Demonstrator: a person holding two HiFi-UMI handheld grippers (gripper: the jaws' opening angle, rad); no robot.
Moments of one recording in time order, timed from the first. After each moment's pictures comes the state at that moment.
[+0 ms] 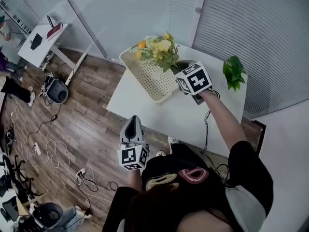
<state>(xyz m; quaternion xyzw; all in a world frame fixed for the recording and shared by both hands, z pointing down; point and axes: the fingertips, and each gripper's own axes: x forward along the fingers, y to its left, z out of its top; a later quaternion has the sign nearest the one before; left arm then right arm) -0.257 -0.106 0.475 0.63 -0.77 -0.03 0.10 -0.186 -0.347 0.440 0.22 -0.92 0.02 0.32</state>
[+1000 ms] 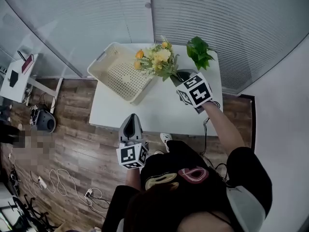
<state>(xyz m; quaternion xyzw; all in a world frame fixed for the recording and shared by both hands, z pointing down) -0.165 -0.135 0.468 0.73 -0.68 -0.02 0.10 -0.023 -0.304 0.448 0.33 -0.89 0.05 0.30</state>
